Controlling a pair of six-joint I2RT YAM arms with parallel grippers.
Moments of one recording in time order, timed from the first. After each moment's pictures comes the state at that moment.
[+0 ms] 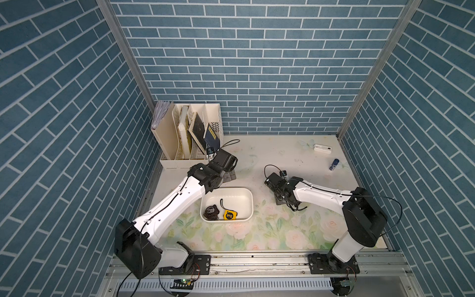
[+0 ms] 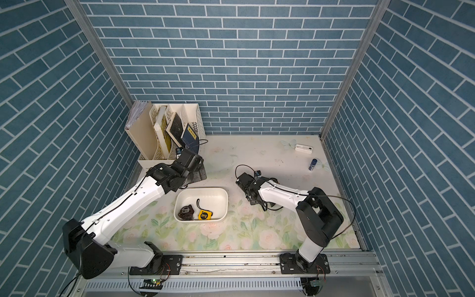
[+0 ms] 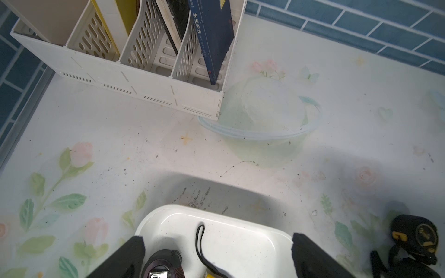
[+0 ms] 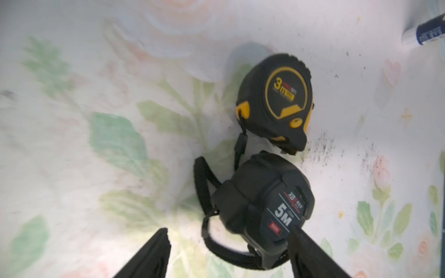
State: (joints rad) left arm -0.61 1.36 1.25 -0.93 -0.43 -0.78; right arm 0.84 1.63 1.05 -0.80 0.47 0.64
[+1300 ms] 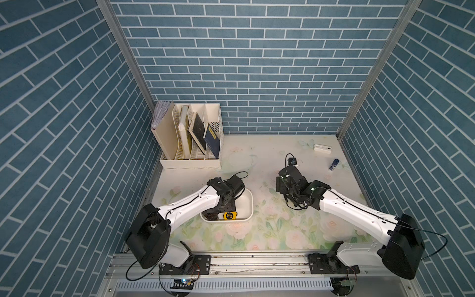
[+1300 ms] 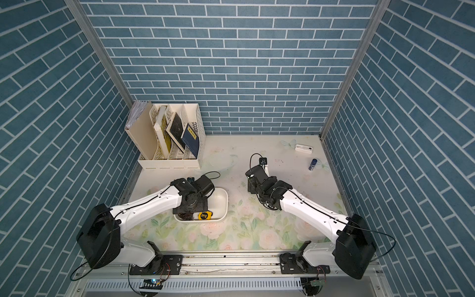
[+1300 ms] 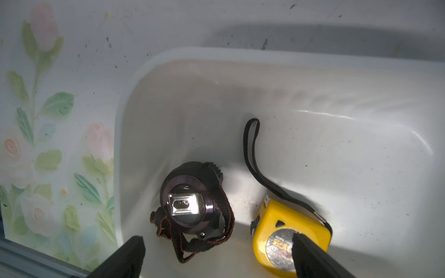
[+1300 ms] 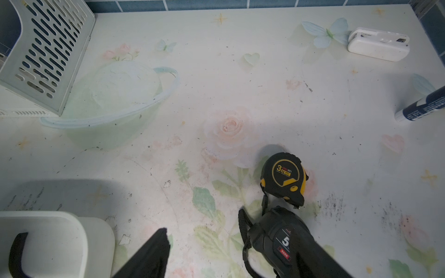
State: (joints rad) left arm -0.74 1.45 0.97 -1.06 -0.32 -0.88; right arm 0.82 1.30 0.96 -0.54 0.47 0.56
